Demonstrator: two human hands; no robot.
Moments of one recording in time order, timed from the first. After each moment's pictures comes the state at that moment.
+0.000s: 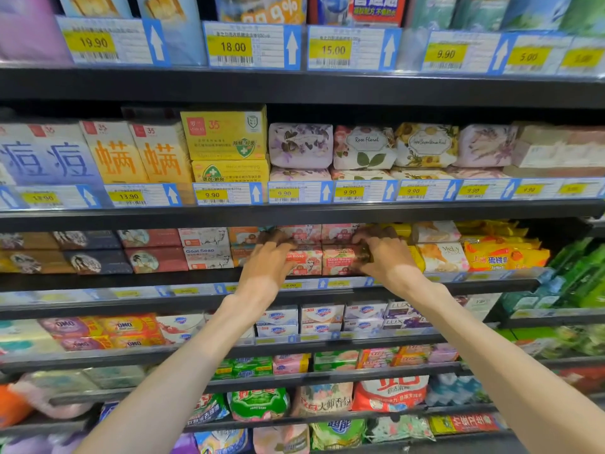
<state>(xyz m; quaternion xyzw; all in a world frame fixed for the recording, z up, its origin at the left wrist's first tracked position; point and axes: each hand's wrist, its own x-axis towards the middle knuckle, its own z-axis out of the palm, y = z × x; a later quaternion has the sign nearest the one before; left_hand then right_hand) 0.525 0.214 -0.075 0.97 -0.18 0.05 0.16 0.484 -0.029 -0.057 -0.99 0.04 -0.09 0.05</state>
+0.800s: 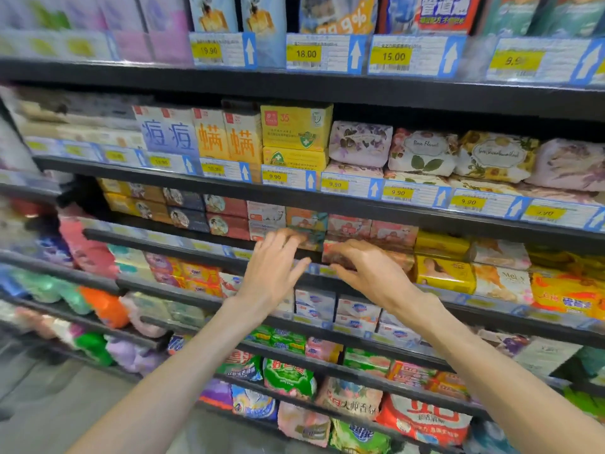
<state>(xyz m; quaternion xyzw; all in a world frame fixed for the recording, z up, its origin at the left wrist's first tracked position) 0.452 0.266 -0.070 0.96 -0.13 0.23 0.10 0.461 0.046 -0.045 -0.95 -0.27 -0.11 0.12</state>
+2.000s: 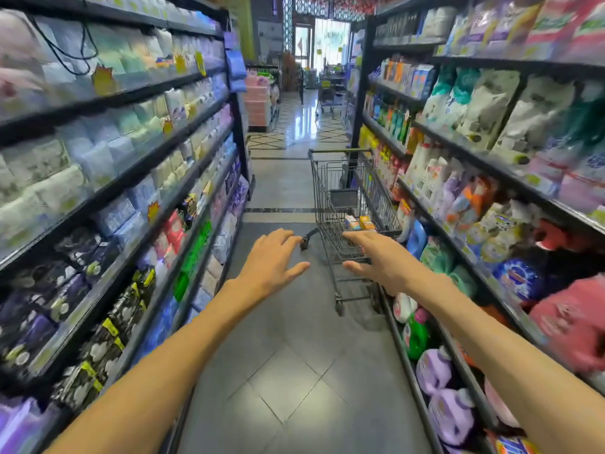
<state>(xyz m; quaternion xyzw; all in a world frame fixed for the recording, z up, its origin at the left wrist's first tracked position) -0.072 0.960 -0.082 0.88 0.43 0.18 -0.02 0.188 0.893 -0.039 -0.60 -0.79 0.01 0.13</state>
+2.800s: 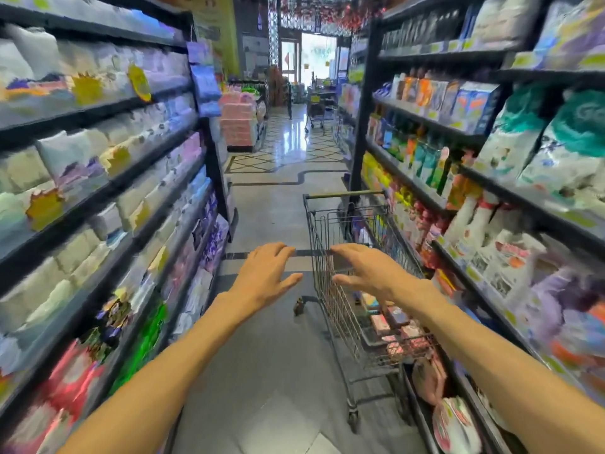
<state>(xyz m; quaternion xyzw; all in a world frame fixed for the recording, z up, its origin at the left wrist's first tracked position) 0.046 1.568 -0.090 0.90 0.41 0.16 -0.04 0.298 1.500 -0.054 -0.60 -0.79 0.01 0.09</state>
